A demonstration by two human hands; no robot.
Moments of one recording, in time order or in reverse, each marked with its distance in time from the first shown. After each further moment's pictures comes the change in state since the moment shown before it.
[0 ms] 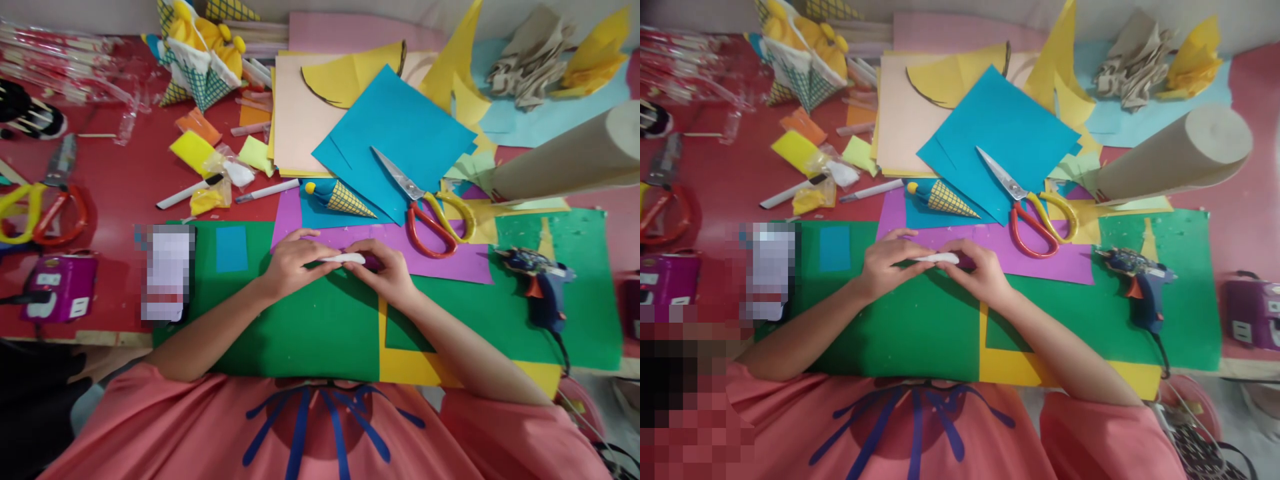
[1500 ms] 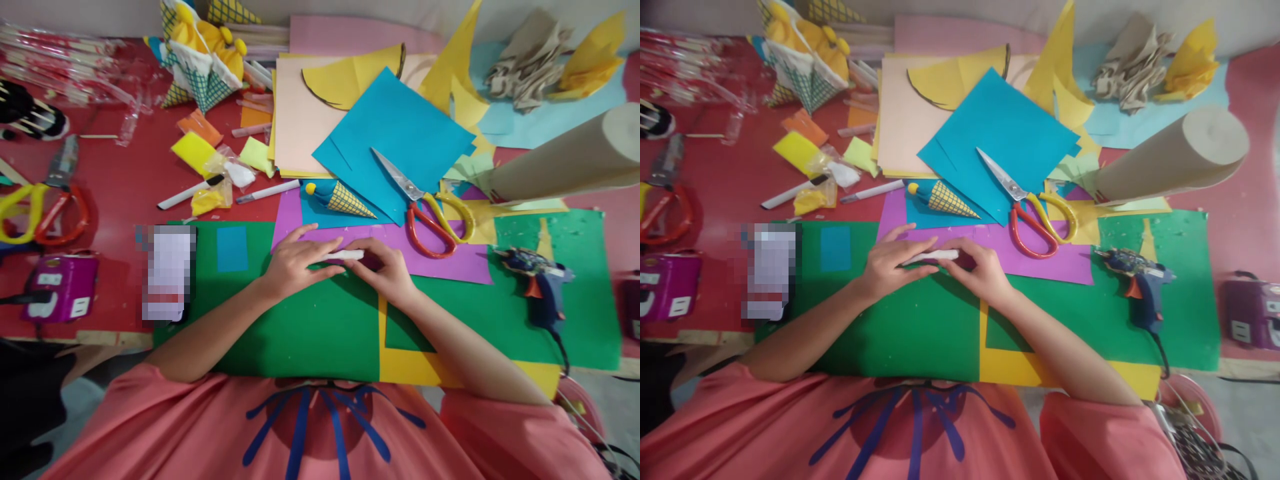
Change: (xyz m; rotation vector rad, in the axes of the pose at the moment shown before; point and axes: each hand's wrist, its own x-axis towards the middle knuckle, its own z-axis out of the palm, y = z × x) left_hand -0.004 -0.001 0.002 0.113 0.013 0.077; right_hand 0.002 -0.001 0.000 -0.054 0.012 0.016
